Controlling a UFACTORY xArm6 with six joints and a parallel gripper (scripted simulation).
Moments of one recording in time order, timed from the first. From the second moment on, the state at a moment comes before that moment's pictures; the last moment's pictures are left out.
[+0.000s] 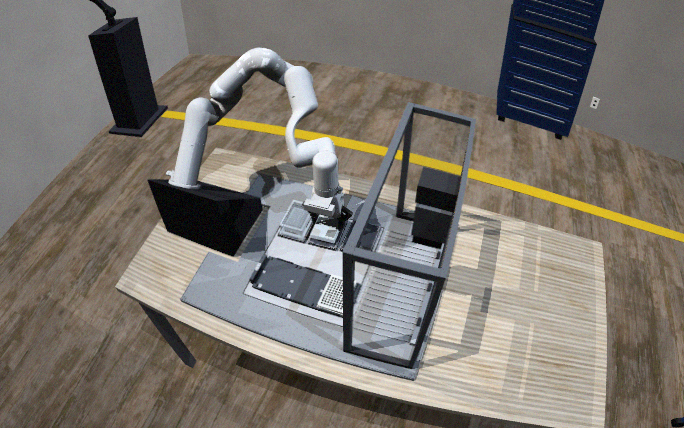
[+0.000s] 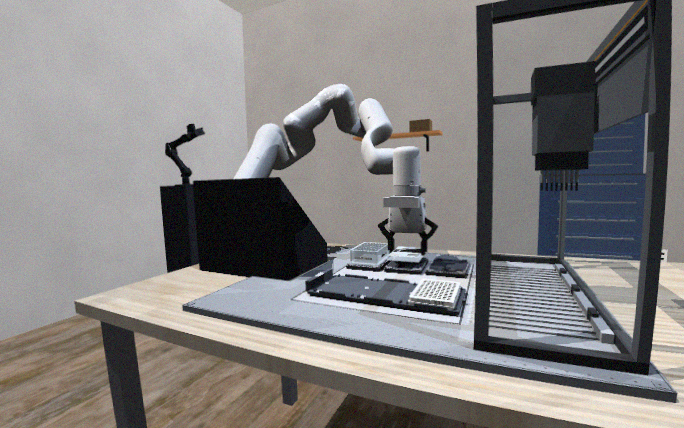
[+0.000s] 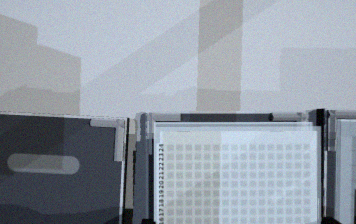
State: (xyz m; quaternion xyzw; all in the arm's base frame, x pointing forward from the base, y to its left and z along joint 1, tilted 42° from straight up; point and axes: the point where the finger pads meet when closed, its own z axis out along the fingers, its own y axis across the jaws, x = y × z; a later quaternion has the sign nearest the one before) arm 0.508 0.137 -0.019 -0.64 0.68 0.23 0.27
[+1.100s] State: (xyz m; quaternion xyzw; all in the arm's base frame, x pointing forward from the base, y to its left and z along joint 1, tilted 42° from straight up) arm 0.505 0.112 0.010 -0.64 0.68 0.23 0.27
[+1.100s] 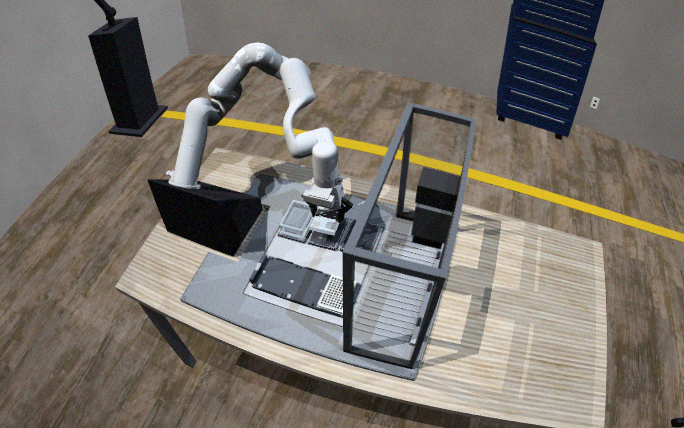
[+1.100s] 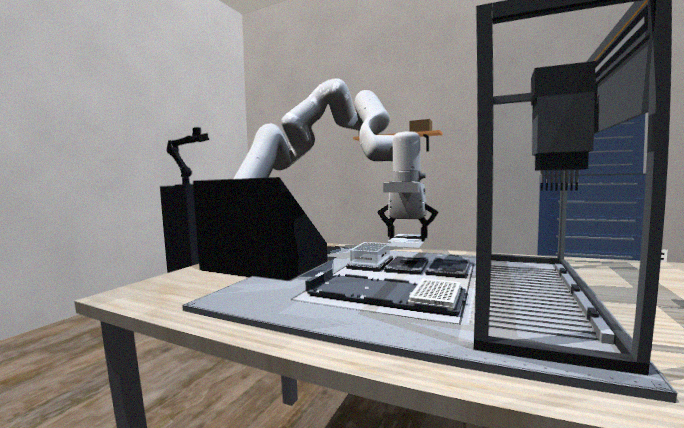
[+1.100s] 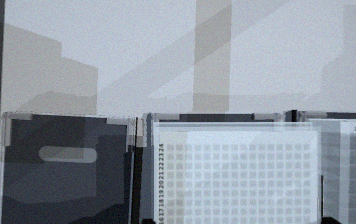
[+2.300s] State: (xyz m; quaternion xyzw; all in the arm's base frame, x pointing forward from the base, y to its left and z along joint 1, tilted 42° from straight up) arm 0.501 0.077 0.048 -0.64 0.68 0.23 0.27
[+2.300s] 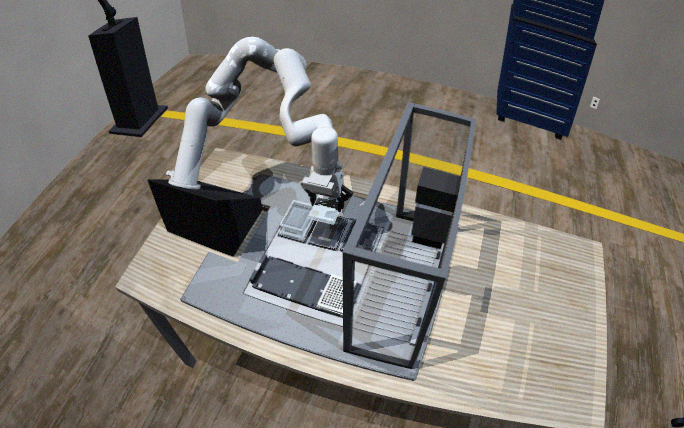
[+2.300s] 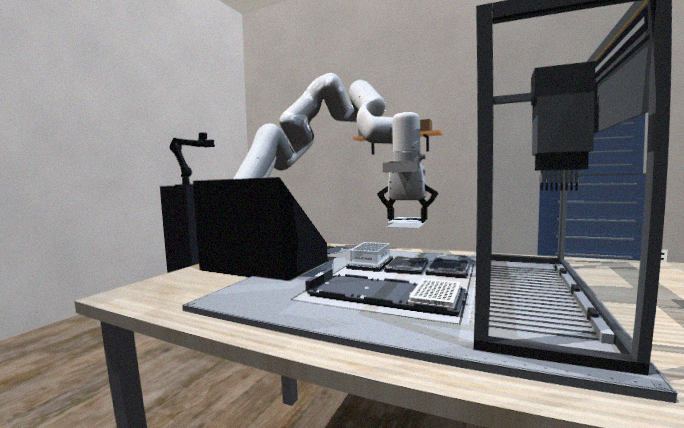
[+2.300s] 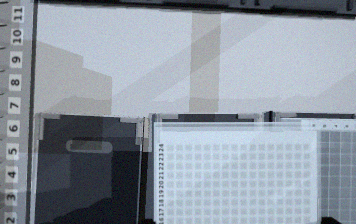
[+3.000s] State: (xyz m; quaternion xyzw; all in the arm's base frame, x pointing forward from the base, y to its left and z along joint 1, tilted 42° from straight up) arm 0.500 0.043 0.019 -0.73 0.58 0.19 0.30
